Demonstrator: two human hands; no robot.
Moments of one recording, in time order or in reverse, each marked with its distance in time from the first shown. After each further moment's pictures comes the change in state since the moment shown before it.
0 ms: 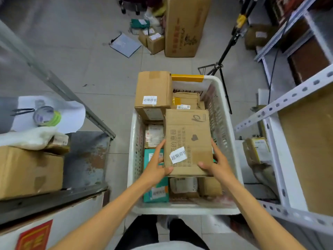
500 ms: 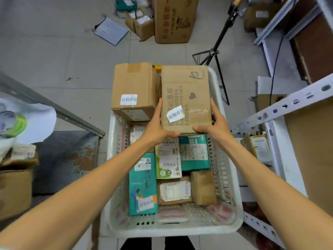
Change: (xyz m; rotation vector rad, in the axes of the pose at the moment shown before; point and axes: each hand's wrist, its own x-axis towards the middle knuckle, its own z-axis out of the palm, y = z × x) left_hand 0.141 0.079 0.023 0.157 0.047 0.177; right_hand 0.127 -0.056 -0.047 0.016 0.025 -0.216
